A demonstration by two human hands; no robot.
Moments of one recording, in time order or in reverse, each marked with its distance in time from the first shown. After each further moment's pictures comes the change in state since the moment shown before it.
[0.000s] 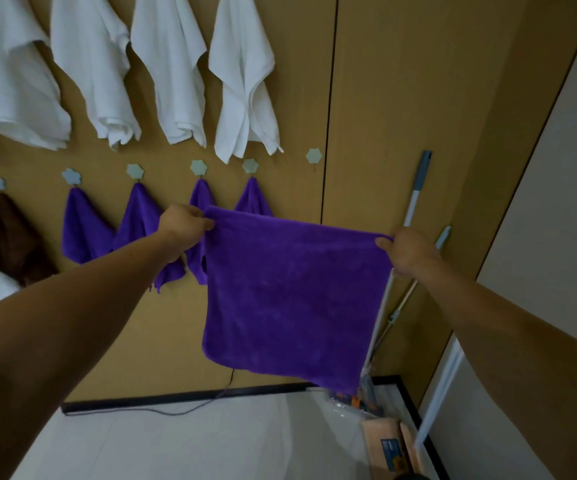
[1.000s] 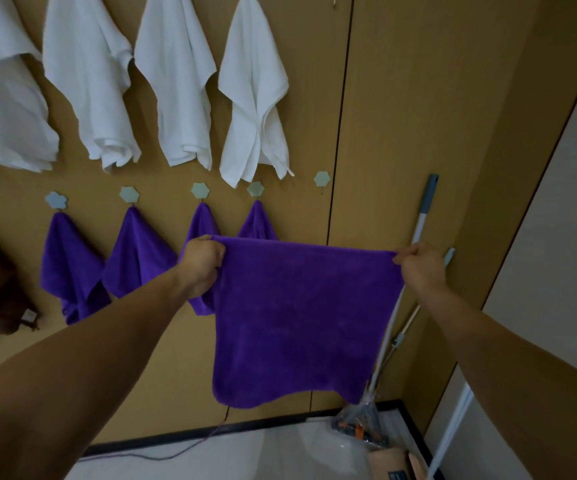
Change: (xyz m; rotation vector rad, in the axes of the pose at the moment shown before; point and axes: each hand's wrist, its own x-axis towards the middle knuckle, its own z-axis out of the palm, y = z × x) left_hand 0.035 -0.008 0.020 -0.676 -0.181 -0.153; right_hand 0.037 -0.034 0.033 0.646 0.333 0.235
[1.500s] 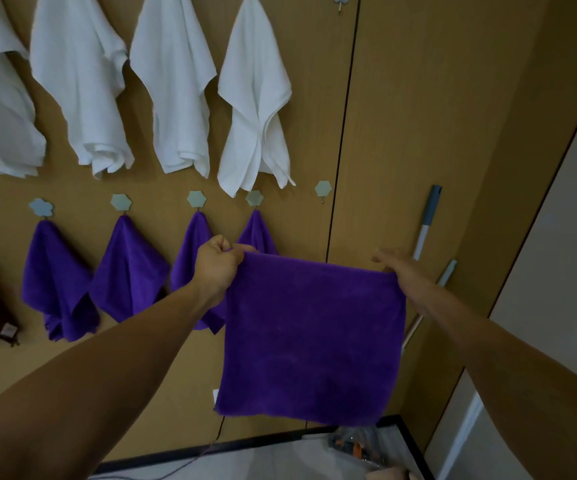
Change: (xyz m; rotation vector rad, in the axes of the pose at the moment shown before) left_hand 0.047 -0.029 0.019 -0.062 -0.066 0.252; right_hand 0.008 -0.018 0.020 0.145 -0.403 0.004
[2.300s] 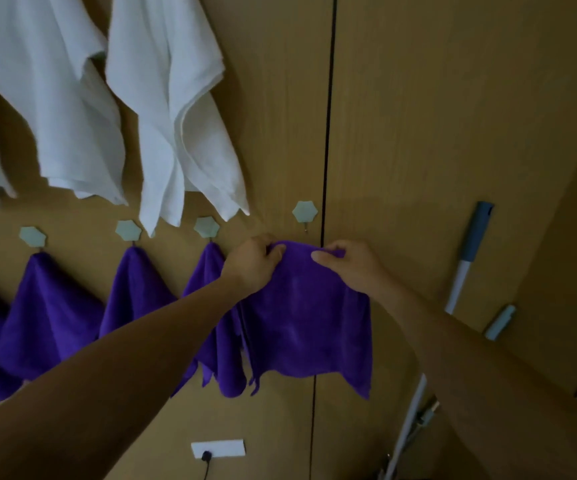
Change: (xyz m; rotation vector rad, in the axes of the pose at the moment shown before) left_hand 0.184 -0.042 0.177 0.877 -0.128 0.307; right_hand 0.253 0.013 0.025 -0.111 -0.248 -0.274
